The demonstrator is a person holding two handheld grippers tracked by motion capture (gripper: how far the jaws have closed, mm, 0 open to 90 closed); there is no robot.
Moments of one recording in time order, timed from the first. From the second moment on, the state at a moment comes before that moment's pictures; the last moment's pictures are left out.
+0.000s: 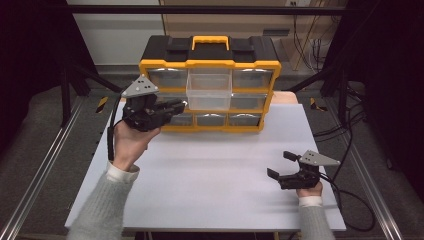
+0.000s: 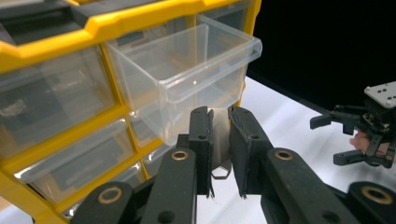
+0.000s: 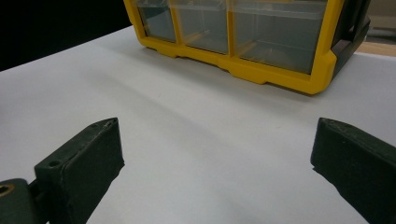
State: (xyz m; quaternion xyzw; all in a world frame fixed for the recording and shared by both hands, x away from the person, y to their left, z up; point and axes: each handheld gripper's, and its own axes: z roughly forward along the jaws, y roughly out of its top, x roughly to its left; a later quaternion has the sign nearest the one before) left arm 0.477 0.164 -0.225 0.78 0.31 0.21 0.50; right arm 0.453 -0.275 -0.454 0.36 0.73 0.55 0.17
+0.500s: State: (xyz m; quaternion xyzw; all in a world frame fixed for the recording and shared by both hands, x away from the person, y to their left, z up) left arm 0.482 0.158 -0.200 0.77 0.30 0.22 0.51; right arm 0.453 -0.275 -0.454 0.36 0.73 0.55 0.17
